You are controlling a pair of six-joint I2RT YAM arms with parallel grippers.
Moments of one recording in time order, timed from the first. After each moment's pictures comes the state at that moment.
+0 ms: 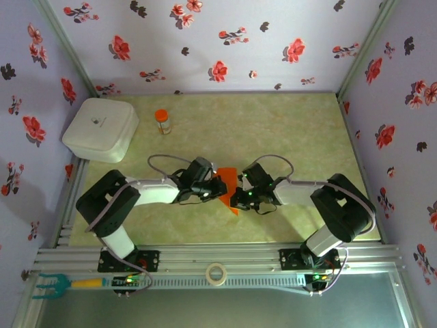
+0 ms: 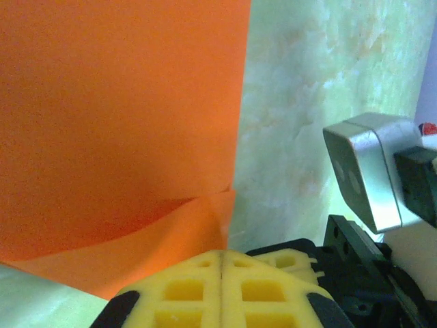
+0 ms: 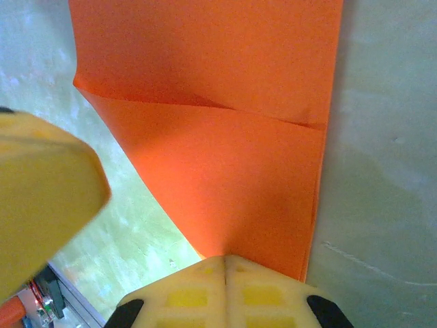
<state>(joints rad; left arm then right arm) -0.85 1.68 0.76 0.13 0.34 -1.06 0.70 1.56 0.61 -0.10 -0.50 0.80</state>
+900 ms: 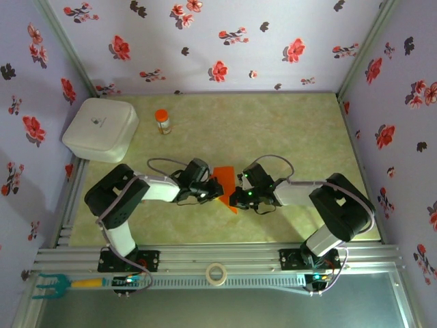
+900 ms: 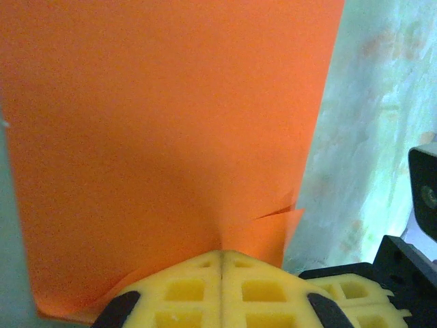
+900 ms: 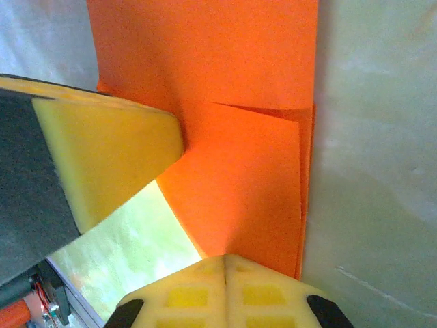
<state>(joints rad) -0.78 1.77 0.72 0.21 0.40 -1.06 0.70 1.57 0.59 -0.02 -0.50 0.81</state>
